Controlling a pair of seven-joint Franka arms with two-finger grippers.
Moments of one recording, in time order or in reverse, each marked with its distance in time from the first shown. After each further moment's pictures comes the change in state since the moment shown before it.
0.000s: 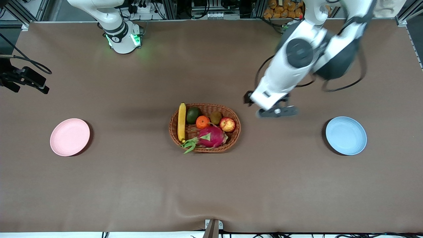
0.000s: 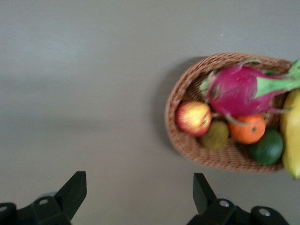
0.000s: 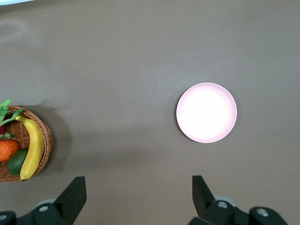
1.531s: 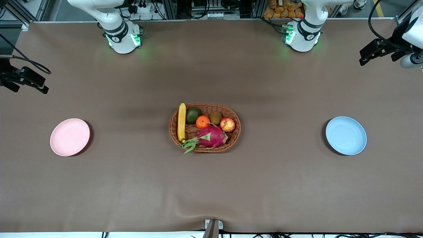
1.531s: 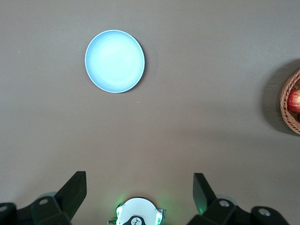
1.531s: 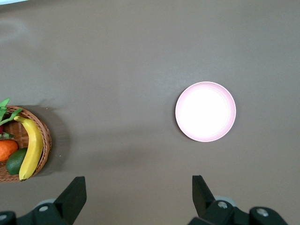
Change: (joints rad) left arm 0.241 -0.481 0.309 0.024 -0.017 -0.531 0.536; right arm -0.002 -0.003 -0.003 -0.006 0.000 0.000 0.000
